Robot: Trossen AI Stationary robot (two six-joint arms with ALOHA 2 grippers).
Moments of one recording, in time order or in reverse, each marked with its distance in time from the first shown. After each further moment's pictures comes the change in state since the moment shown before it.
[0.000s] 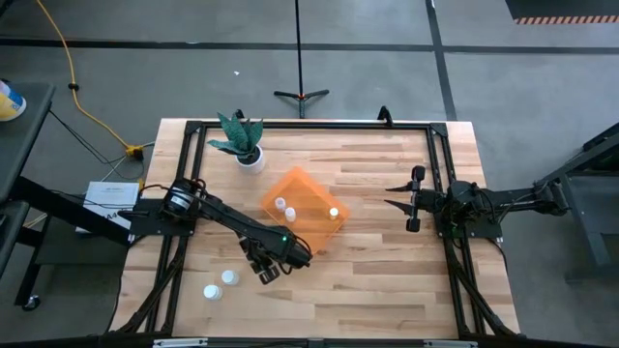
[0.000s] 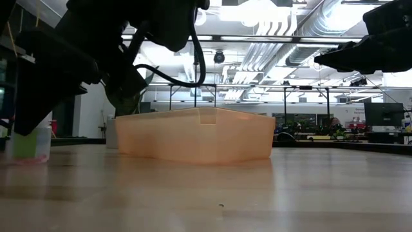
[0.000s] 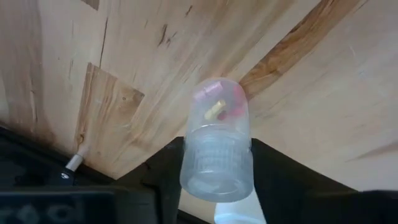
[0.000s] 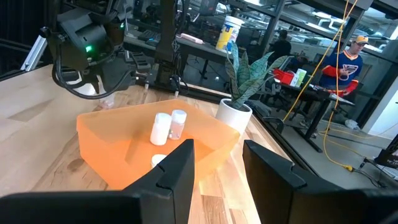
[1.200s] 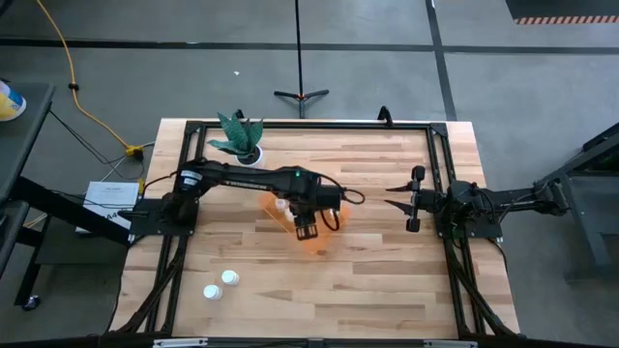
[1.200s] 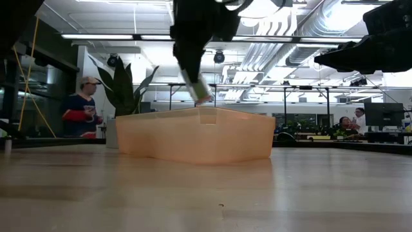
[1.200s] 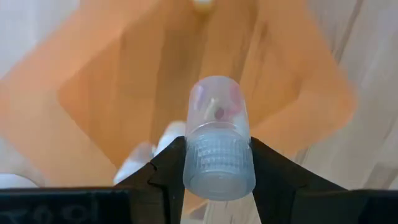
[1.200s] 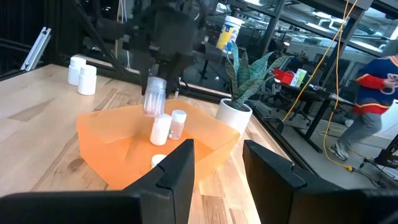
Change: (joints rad) left arm 0.294 0.019 0.477 0.040 -0.255 0.646; right arm 0.000 0.000 0.000 0.000 0.000 0.000
